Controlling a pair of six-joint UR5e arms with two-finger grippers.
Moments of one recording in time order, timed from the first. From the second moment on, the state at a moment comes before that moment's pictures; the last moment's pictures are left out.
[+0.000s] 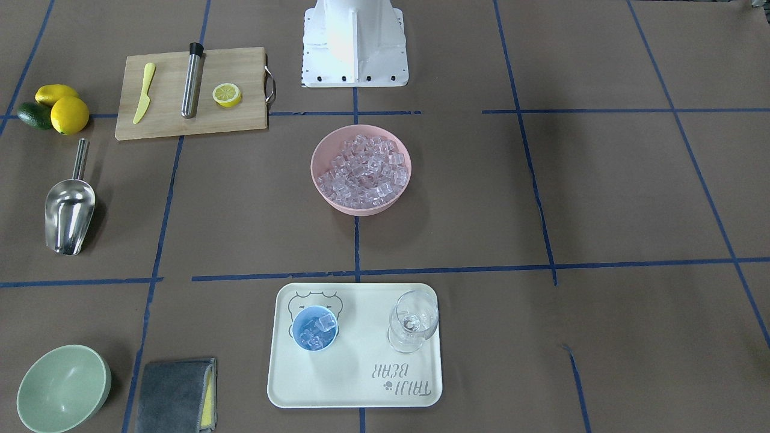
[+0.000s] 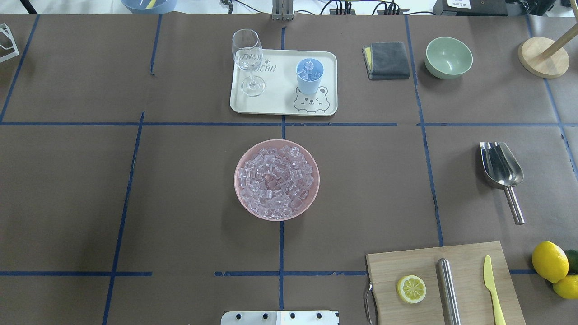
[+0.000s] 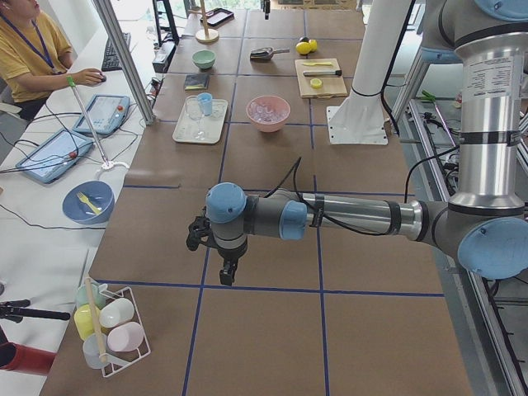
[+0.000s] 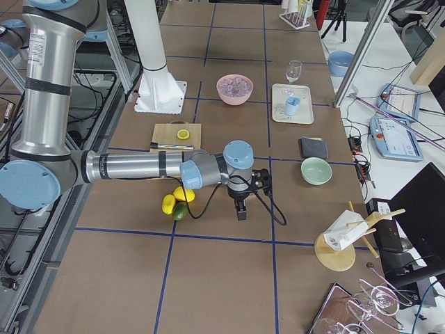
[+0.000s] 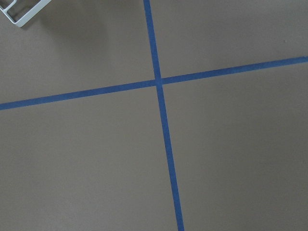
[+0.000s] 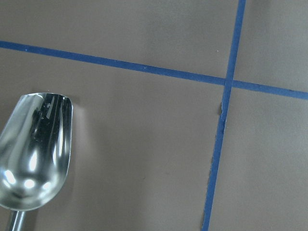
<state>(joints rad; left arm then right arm) -1.54 -1.51 -1.72 -1.59 -2.36 0.09 1.37 -1.74 1.78 -1.35 2.31 0.17</state>
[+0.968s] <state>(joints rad) -1.54 -1.51 -1.73 -1.52 -2.37 0.09 1.37 -1.73 1.78 -1.35 2.31 0.17</state>
